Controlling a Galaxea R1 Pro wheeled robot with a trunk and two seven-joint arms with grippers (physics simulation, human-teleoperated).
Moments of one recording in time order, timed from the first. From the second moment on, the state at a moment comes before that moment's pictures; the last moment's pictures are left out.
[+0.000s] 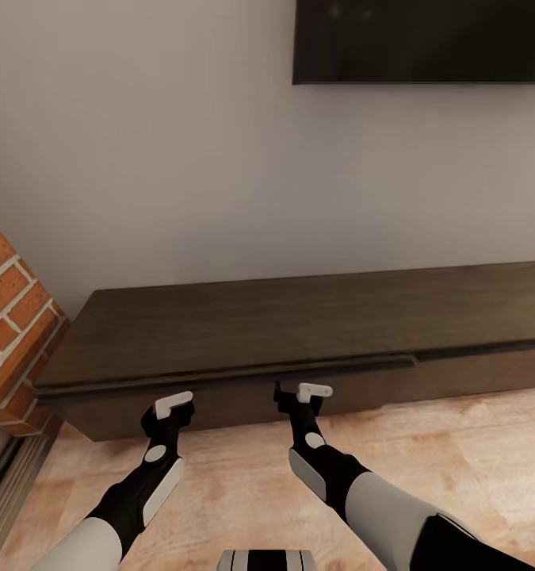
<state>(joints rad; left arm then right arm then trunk) -0.57 0.04 -0.35 -0.69 0.40 -0.18 0.46 -0.79 0.17 0.84 -0.36 -0.75 -0.42 -0.38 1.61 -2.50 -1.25</state>
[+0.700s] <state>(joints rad) -0.57 0.04 -0.34 -0.69 0.40 -0.18 0.45 -0.79 0.17 0.84 -0.36 -0.75 -0.42 -0.38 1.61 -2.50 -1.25</state>
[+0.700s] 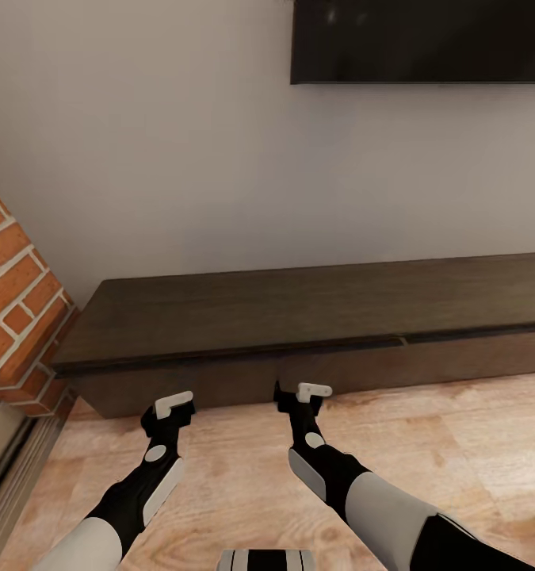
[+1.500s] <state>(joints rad) -0.51 0.04 -0.05 -1.11 0.42 0.92 0.45 -0.61 -0.03 0.71 -0.92 -0.86 0.45 -0.37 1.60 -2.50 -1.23</state>
